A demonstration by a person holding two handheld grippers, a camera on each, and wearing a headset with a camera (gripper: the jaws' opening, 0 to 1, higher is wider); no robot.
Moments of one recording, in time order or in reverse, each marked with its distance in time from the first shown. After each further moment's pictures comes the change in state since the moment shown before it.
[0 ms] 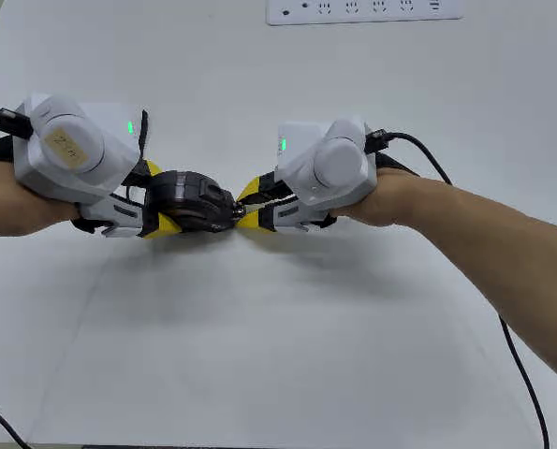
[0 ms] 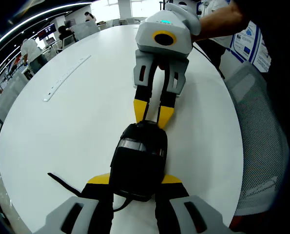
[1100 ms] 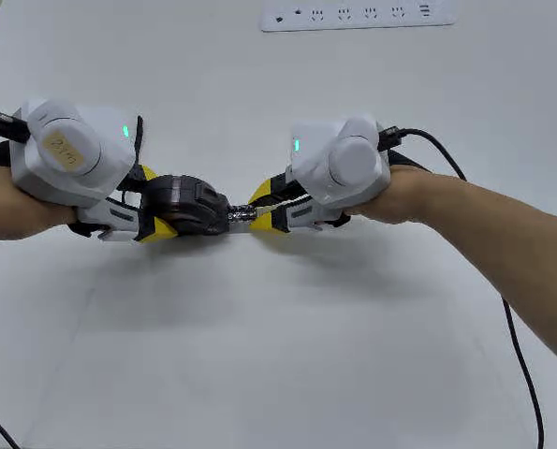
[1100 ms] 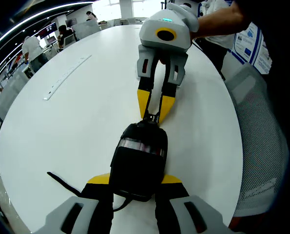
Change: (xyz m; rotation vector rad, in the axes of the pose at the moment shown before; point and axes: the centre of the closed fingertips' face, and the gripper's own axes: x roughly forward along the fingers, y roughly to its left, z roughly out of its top) left arm -0.002 0.001 -0.001 -0.014 0.001 -0.003; right arm -0.018 0.000 -0.010 -0.018 0.030 0.014
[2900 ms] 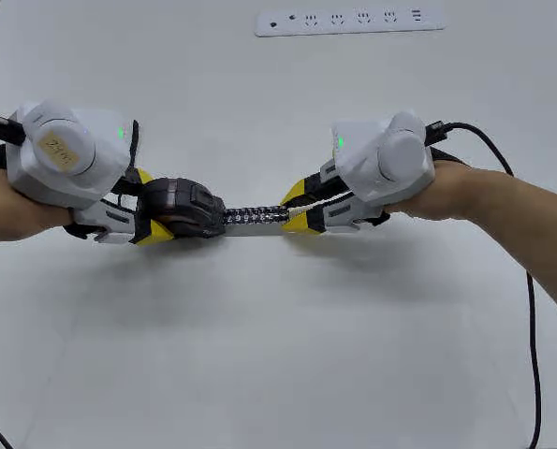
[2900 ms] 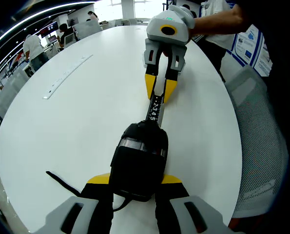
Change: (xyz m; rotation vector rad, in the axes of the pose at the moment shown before) left arm 0.001 -0.001 0.000 -0.014 -0.006 -0.007; right arm -0.038 0.004 -0.025 0.013 0.021 0.009
